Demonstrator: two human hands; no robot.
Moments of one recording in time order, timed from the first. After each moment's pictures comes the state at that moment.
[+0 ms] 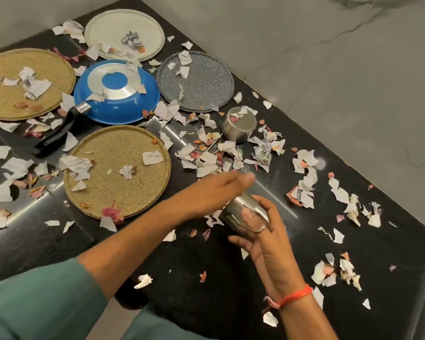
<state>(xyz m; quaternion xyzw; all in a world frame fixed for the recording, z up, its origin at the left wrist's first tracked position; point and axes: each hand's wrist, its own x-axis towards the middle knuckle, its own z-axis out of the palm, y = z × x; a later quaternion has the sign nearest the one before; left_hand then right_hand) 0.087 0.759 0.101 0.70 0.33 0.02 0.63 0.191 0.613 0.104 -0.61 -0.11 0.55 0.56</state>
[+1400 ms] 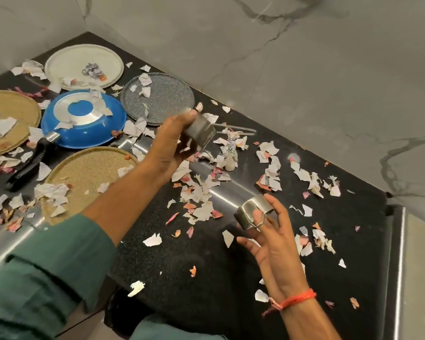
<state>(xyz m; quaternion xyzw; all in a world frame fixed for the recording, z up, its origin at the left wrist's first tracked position) 0.110 0.812 0.129 0.41 0.37 0.29 0.78 0.191 0.558 0.129 -0.59 -0.04 0.45 0.67</state>
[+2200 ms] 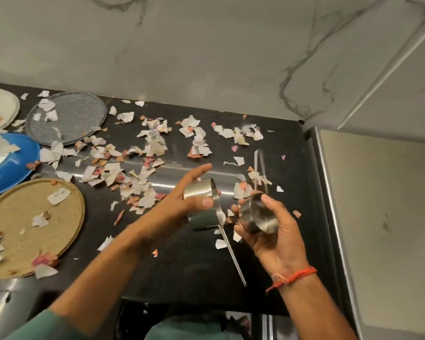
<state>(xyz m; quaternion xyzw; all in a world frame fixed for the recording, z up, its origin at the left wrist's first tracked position) 0.106 0.624 0.153 0.58 0.18 -0.07 0.79 0.188 0.430 0.154 -0.46 0.17 0.38 0.78</state>
